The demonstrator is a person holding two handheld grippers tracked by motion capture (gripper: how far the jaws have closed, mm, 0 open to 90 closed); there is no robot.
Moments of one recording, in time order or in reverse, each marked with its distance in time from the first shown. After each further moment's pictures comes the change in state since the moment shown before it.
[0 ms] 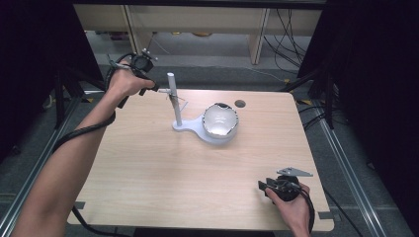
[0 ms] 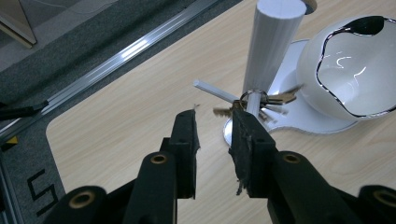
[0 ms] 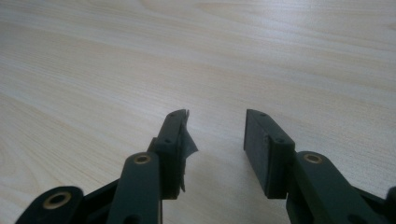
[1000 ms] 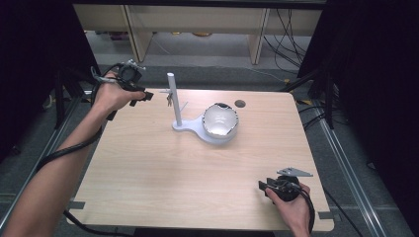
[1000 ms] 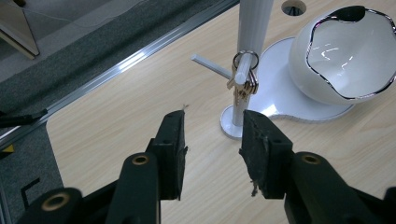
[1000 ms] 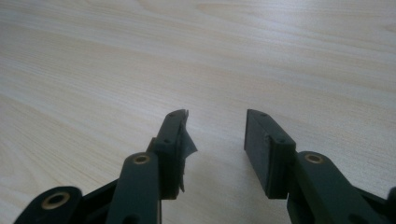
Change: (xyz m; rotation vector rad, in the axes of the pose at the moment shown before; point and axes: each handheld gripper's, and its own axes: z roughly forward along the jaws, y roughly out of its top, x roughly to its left) left arm -0.002 -0.044 -0.018 -0.086 -0.006 -0.009; right arm 0.000 0.000 0.000 -0.008 0.009 -0.008
